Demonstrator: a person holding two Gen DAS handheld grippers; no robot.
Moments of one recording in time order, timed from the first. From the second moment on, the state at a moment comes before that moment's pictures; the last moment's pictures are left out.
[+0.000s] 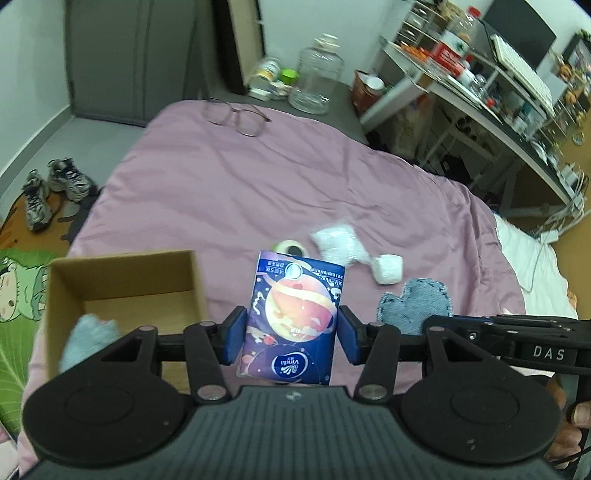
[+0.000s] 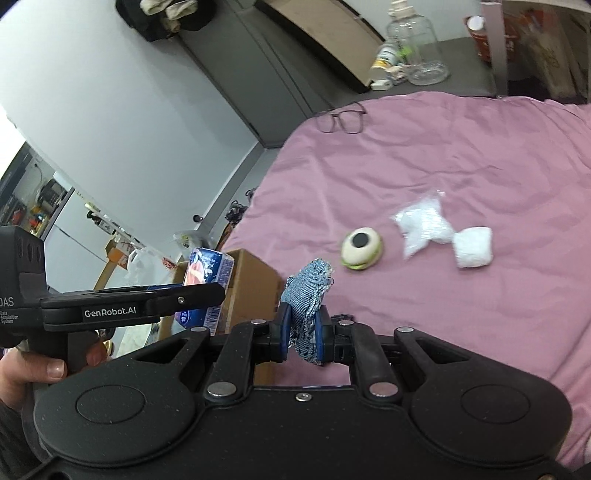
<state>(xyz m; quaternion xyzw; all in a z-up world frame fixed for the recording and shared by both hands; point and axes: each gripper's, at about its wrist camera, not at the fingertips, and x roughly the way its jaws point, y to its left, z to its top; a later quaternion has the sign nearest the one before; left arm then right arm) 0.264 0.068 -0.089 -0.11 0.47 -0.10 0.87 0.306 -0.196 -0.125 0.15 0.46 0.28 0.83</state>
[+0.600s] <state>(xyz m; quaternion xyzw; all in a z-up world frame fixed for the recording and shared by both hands) 0.235 0.182 -0.089 -0.15 0.44 -0.05 0.89 0.289 -0.094 -0.126 0.14 0.45 0.32 0.83</state>
